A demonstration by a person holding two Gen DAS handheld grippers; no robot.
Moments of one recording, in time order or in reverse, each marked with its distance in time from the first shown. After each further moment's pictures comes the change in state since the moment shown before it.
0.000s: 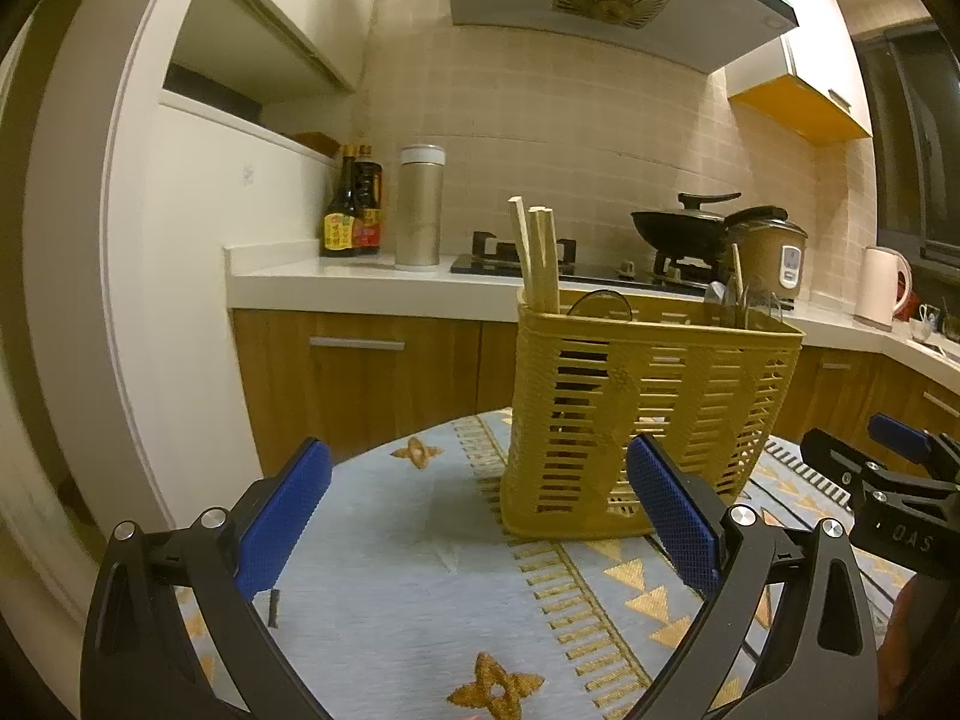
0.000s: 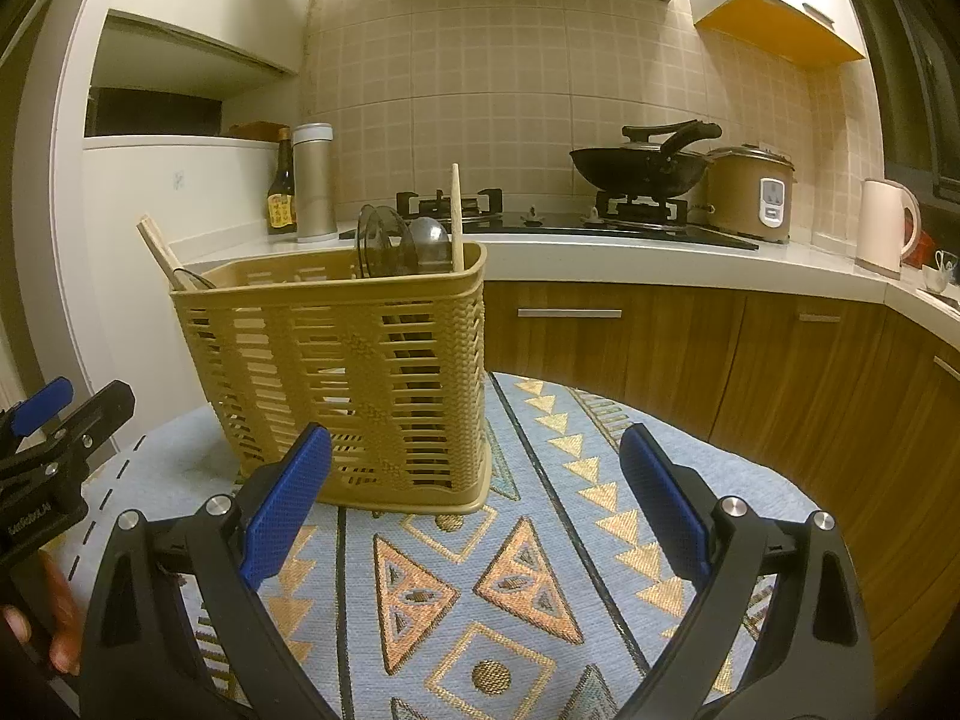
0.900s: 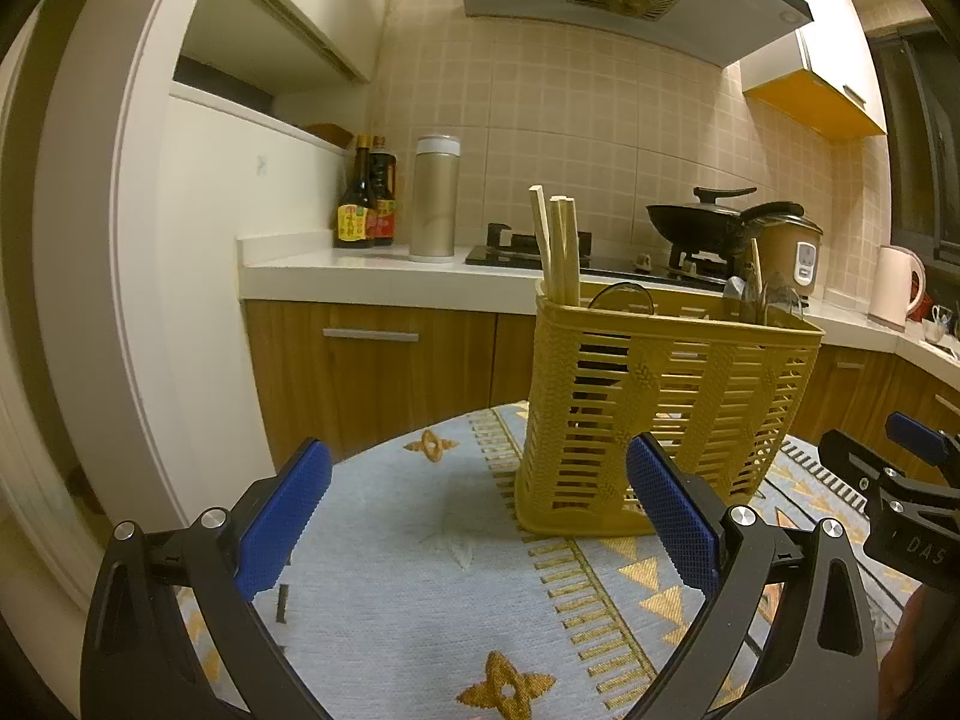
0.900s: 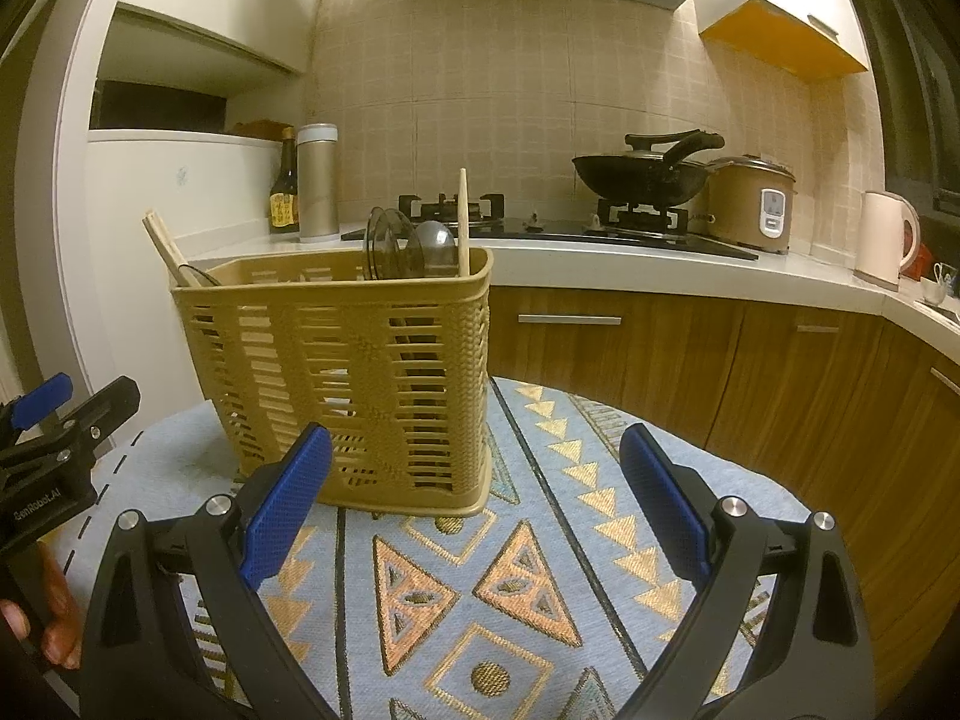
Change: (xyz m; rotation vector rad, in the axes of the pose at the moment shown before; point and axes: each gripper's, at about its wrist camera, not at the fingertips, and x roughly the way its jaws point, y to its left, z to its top) left arm 0.002 0.000 -0.001 -0.008 0.017 0.036; right arm -0.003 0.004 -0.001 -0.024 -0.016 -0.007
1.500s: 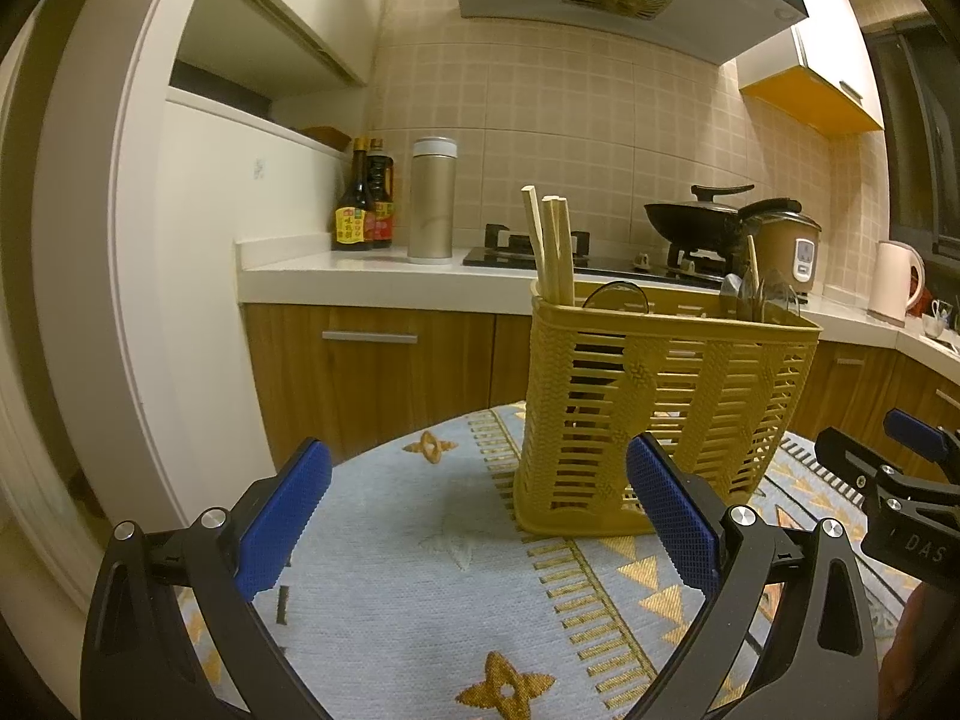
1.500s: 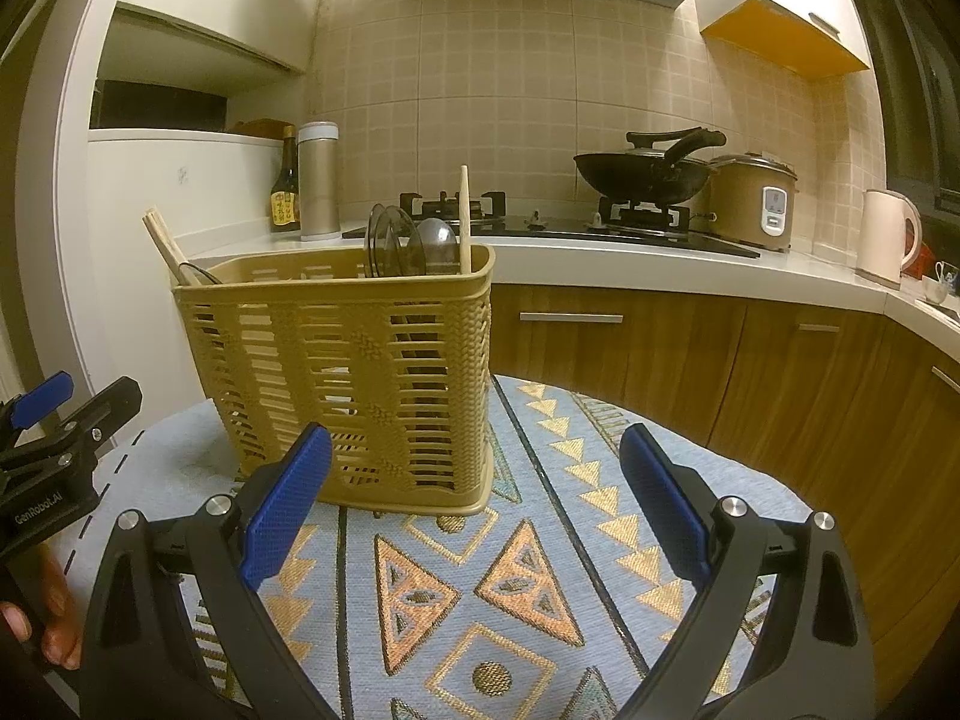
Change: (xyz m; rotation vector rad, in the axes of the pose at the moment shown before) left arm -0.001 -0.002 0.000 0.010 -0.001 -0.001; right arm 0.001 0.002 0.002 0.003 0.009 0.000
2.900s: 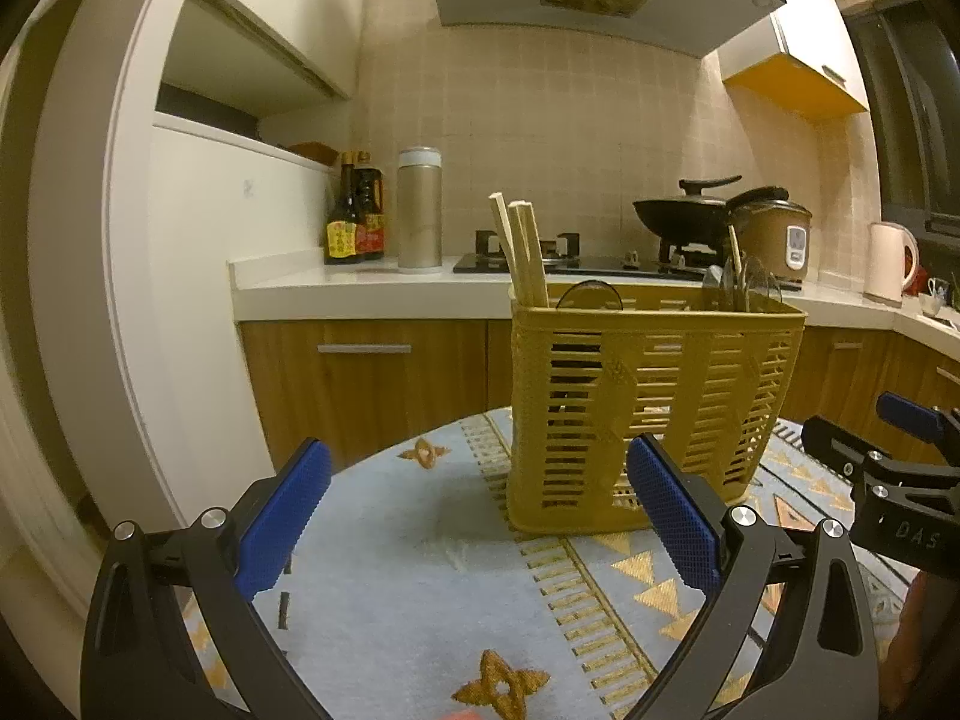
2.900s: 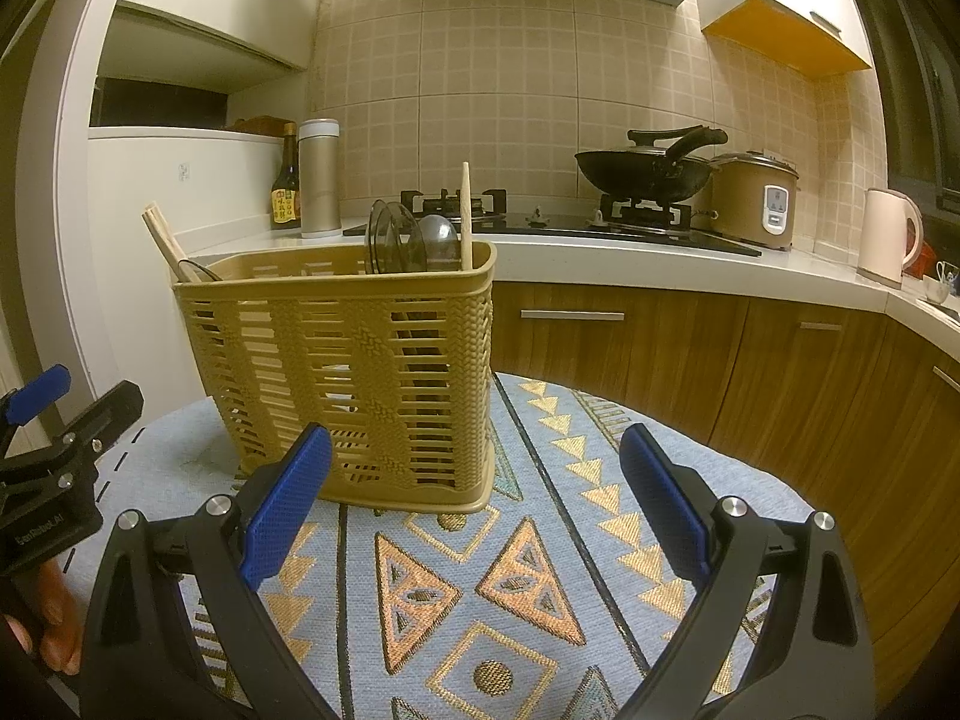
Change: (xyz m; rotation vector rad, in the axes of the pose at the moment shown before) left arm -0.003 -0.012 -0.002 0.055 -0.013 0.001; right arm 0.002 0.001 0.000 0.000 0.004 0.001
